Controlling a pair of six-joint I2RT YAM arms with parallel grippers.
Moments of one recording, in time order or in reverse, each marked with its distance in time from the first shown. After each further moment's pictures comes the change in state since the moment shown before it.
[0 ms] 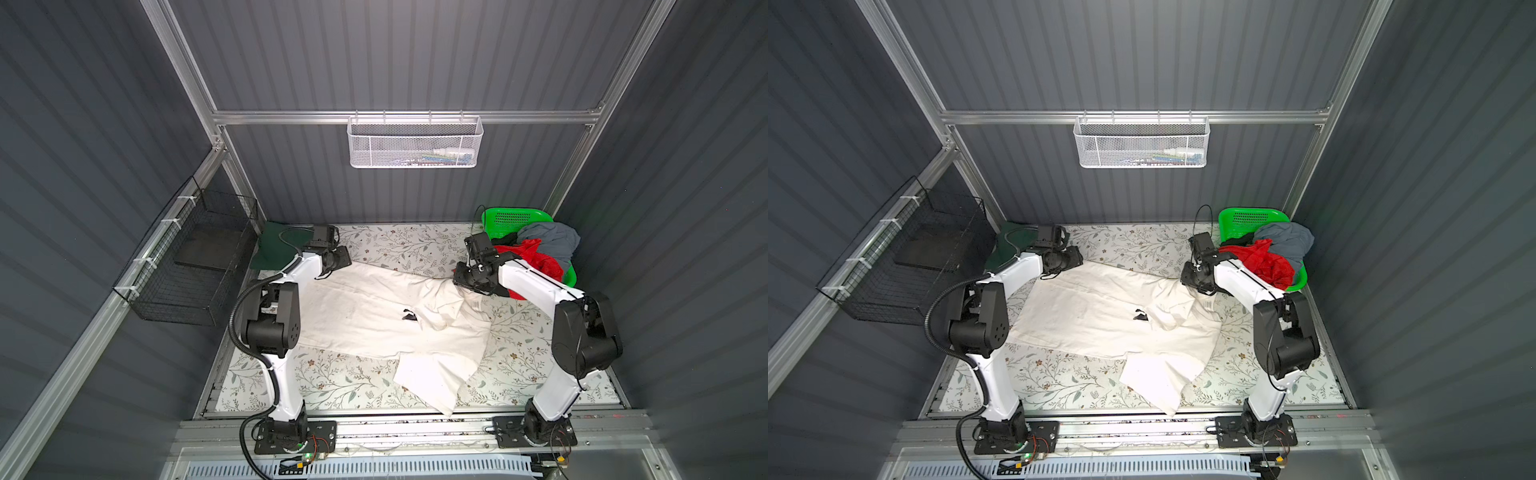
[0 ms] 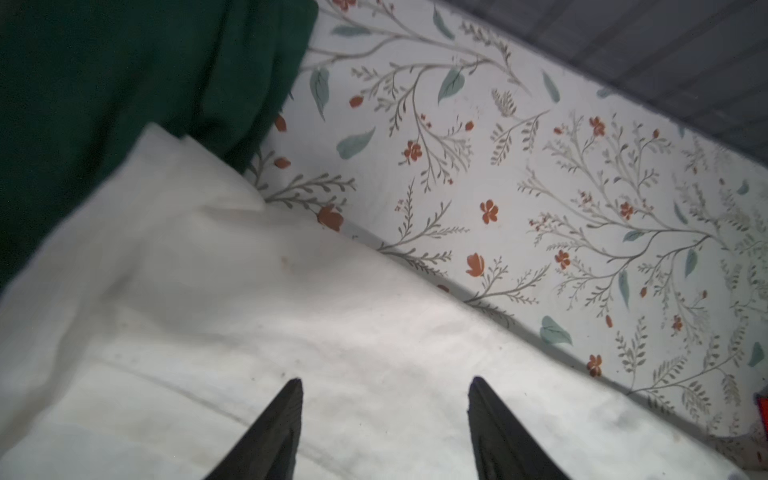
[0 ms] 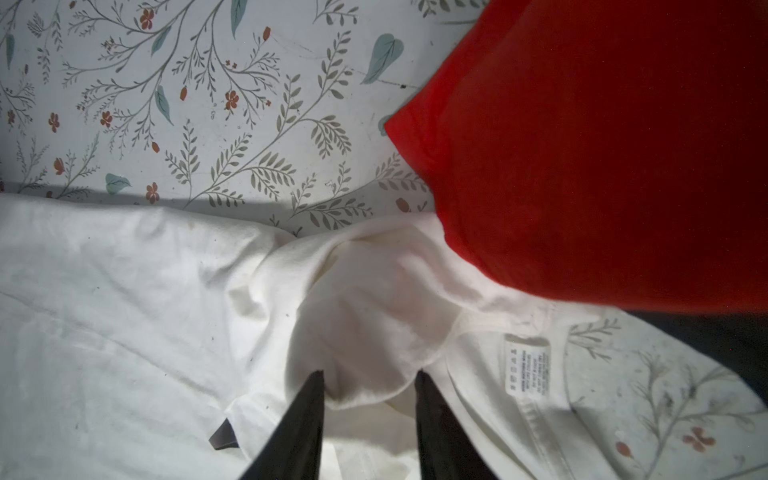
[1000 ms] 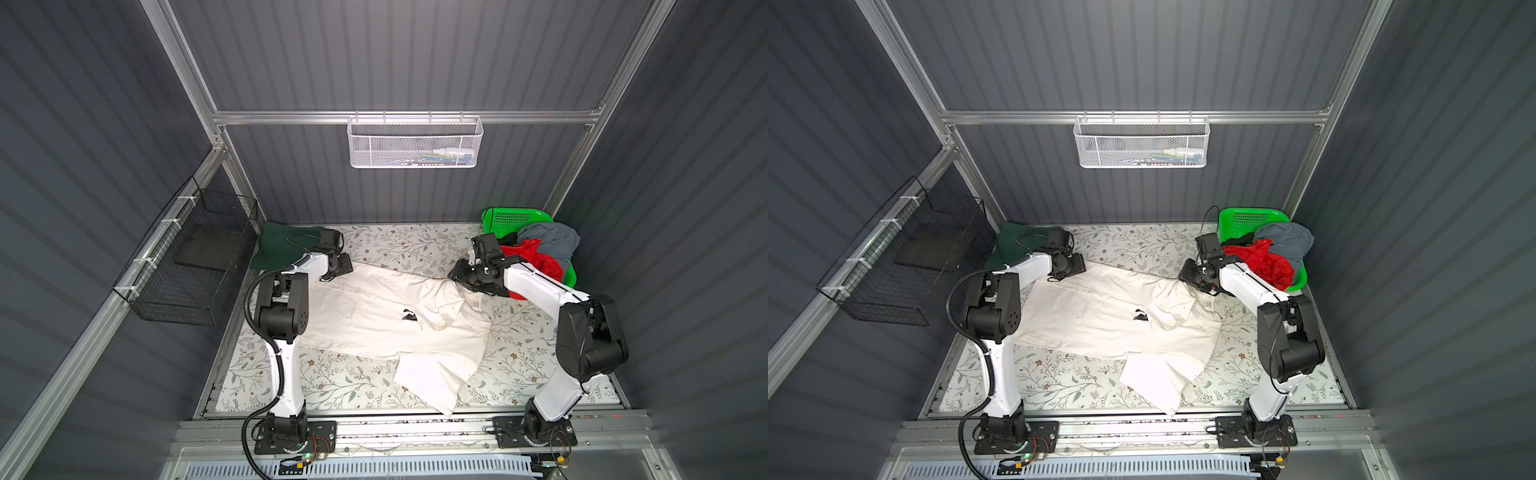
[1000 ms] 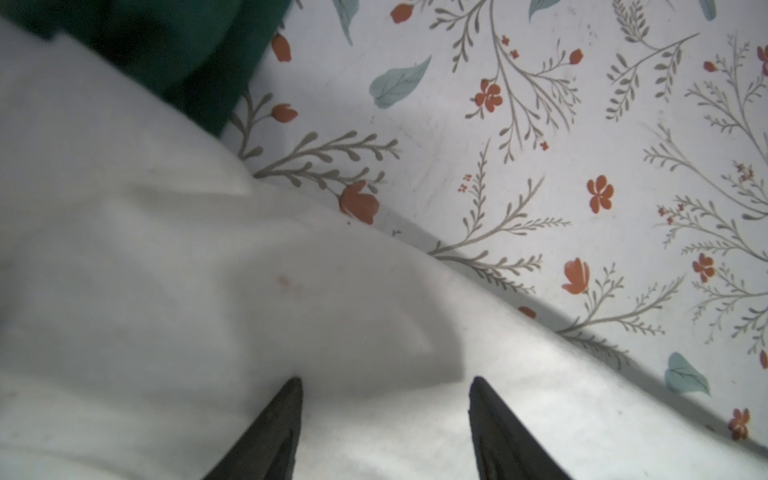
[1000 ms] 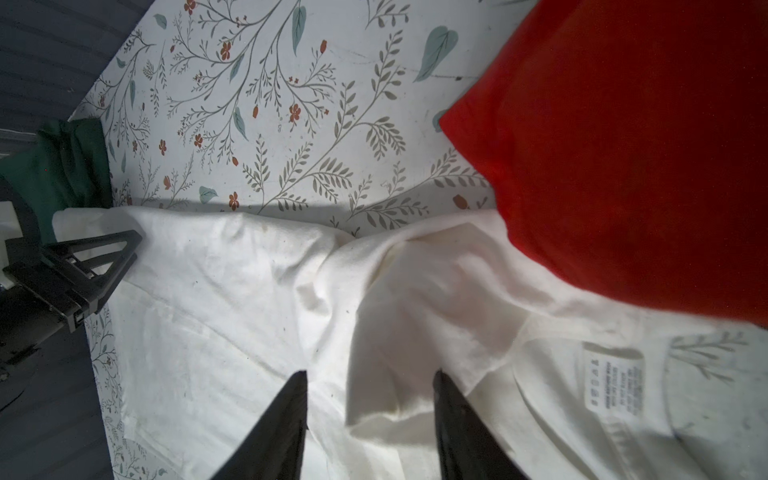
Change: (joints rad) left arm 0.001 0.142 0.085 -0.037 -0.055 0.016; right arm -0.033 -0.039 -0.065 0.122 -0.170 0.096
